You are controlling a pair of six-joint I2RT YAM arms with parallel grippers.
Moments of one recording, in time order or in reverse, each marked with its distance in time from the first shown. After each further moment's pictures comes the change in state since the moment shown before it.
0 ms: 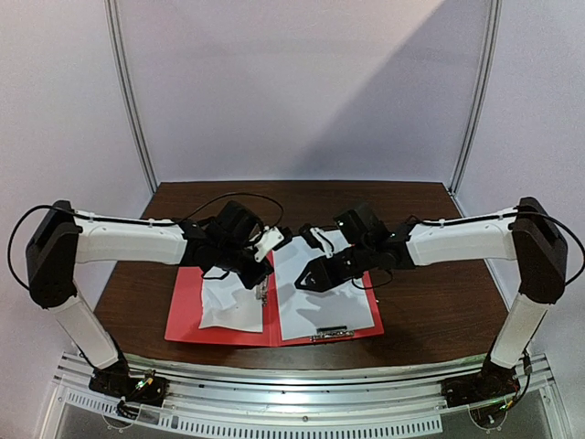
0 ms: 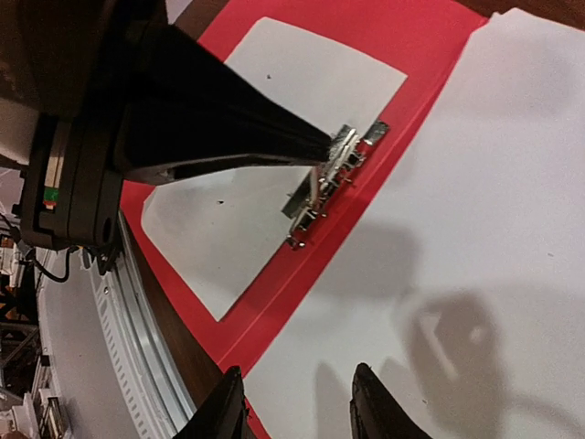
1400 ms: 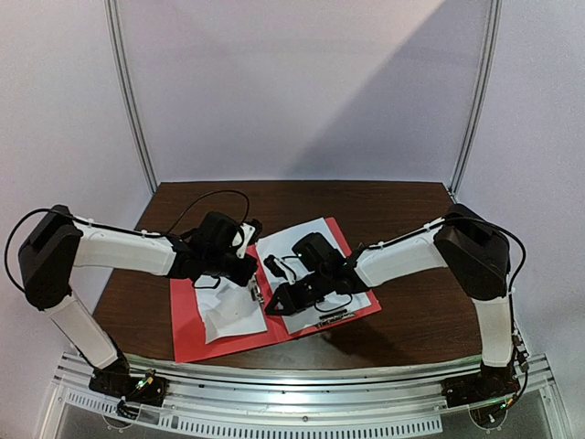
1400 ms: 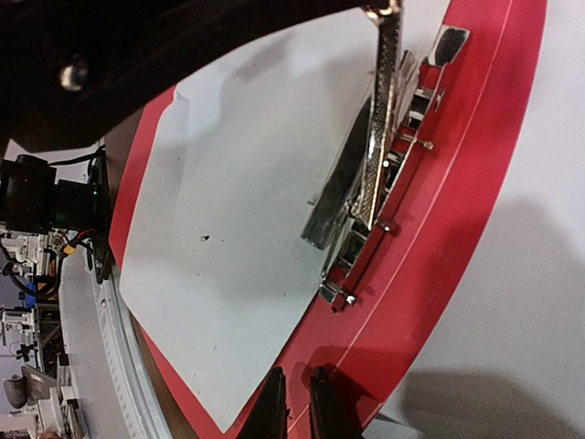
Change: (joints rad) left arm 0.085 -0.047 -0.196 0.222 -0.053 -0.358; right arm 0.114 0.354 0.153 0.189 -0.084 0.129
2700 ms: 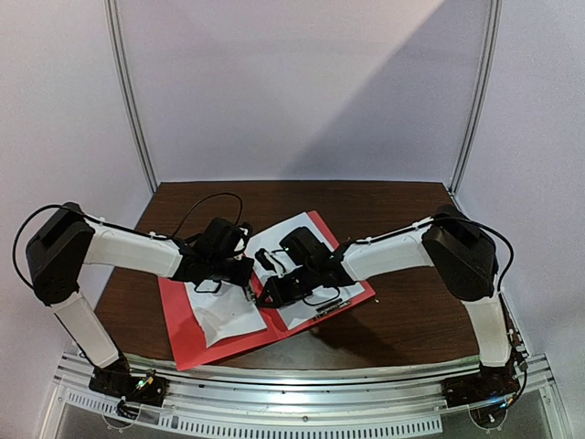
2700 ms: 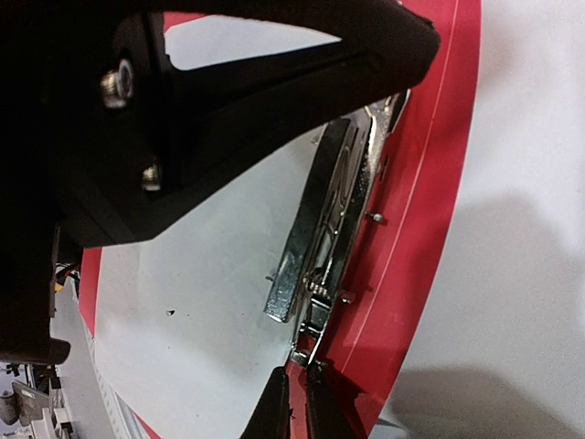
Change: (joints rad) left arm 0.000 0.063 -0.006 0.005 -0.137 -0.166; right arm 0.002 0.093 0.165 -0.096 0.060 -0.005
